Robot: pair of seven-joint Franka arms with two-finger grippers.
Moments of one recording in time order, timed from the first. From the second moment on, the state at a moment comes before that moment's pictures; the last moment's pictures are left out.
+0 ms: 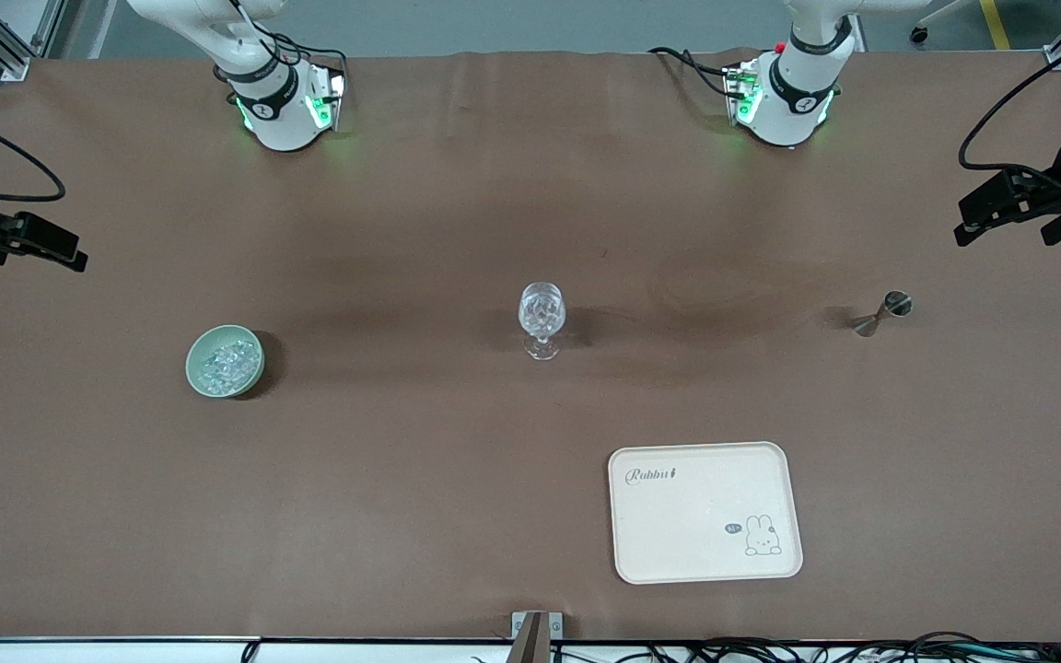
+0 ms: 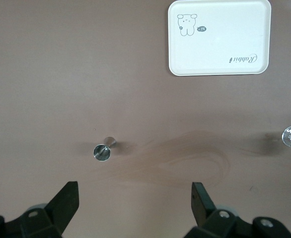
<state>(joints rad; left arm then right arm) -0.07 -0.02 0.02 -1.54 -0.01 1.56 -0.05 0.04 0.07 -0.07 -1.48 0.00 1.48 0.07</state>
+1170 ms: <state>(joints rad) -0.05 0.32 0.66 -1.58 -0.51 1.50 -0.24 0.04 0.11 -0.08 -2.12 0.00 2.26 0.07</state>
